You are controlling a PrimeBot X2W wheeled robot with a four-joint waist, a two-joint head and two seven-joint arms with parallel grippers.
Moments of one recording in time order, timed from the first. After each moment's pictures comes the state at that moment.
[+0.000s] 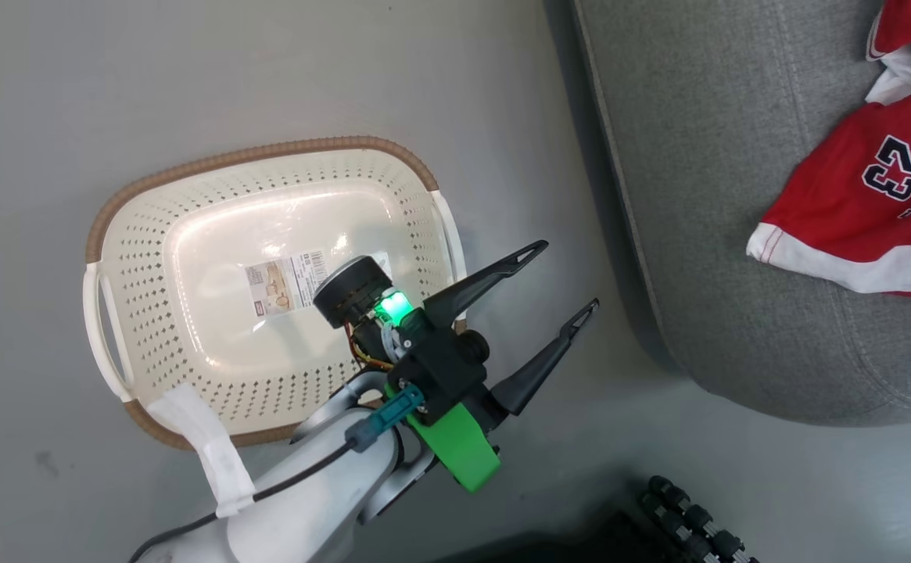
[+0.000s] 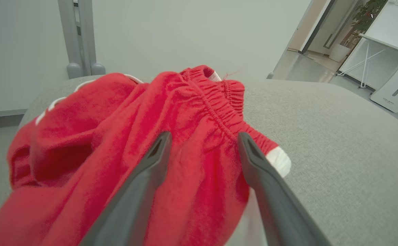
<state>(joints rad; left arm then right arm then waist) -0.64 0.24 -0.96 0.15 -0.35 -0.09 -0.23 -0.57 -0.32 -0.41 0.30 0.22 0.13 -0.26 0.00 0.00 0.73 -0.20</state>
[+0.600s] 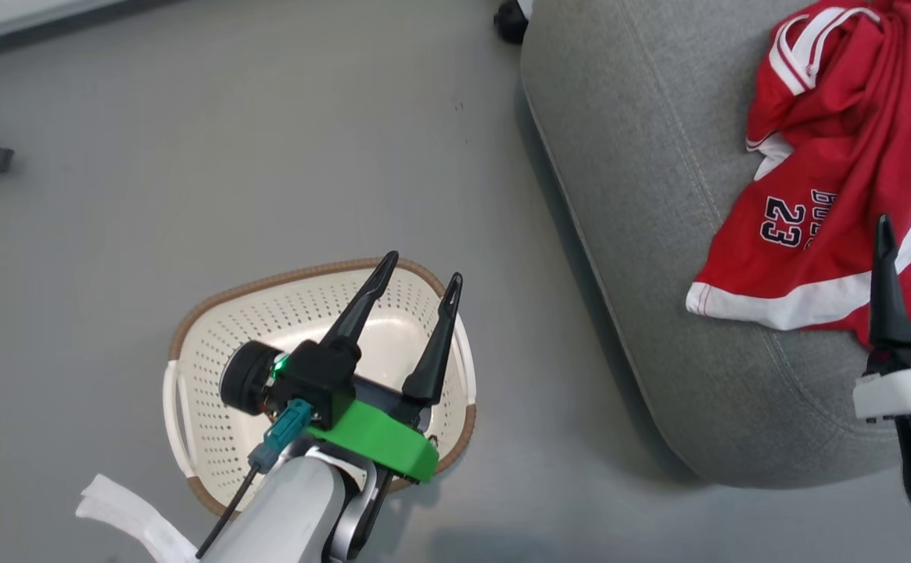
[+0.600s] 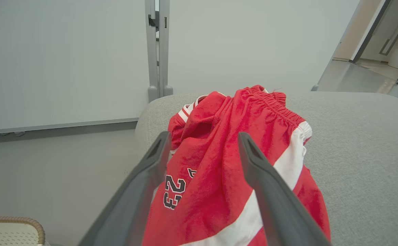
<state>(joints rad) -0.37 0.16 -0.65 0.17 -0.42 0.05 -0.26 -0.19 -0.20 -0.20 0.06 0.21 0.13 -0.26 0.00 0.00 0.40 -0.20</state>
